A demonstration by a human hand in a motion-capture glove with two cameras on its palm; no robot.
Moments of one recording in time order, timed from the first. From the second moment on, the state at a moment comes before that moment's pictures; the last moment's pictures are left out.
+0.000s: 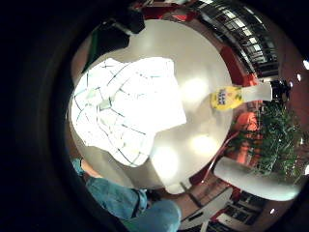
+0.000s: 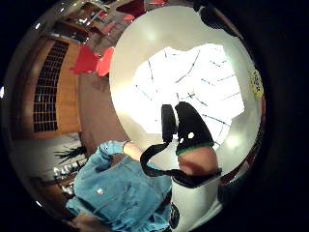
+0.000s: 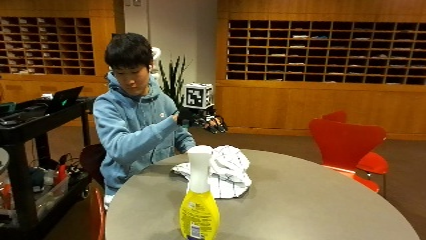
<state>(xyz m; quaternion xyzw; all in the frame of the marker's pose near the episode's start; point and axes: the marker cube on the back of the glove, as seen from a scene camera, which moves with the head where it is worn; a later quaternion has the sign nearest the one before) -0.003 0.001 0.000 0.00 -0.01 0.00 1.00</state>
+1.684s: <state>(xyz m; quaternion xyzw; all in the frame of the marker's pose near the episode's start) 0.255 0.066 0.040 0.48 -0.22 0.18 0.83</state>
